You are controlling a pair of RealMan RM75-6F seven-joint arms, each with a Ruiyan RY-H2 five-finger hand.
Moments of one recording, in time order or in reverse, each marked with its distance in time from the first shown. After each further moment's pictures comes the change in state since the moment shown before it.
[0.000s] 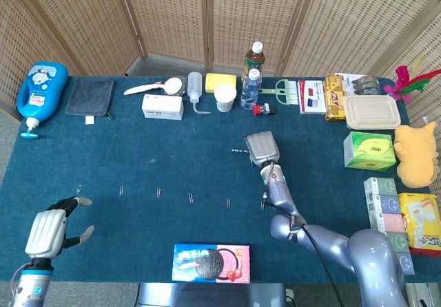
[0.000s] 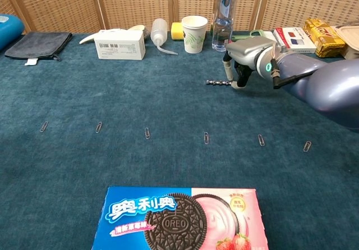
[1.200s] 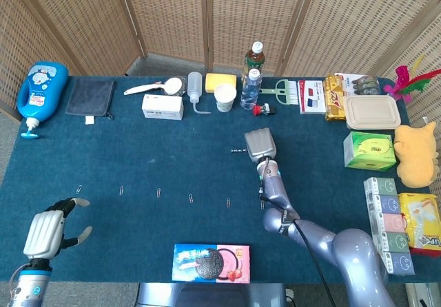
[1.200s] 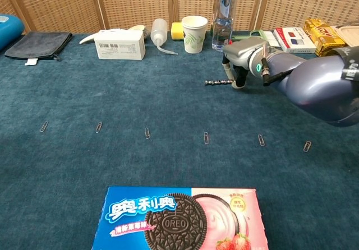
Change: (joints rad) left arm 0.000 -0.004 0.007 0.030 -0.018 0.003 -0.028; right arm 0.065 -0.074 0.012 0.161 0.062 -0.064 -0.083
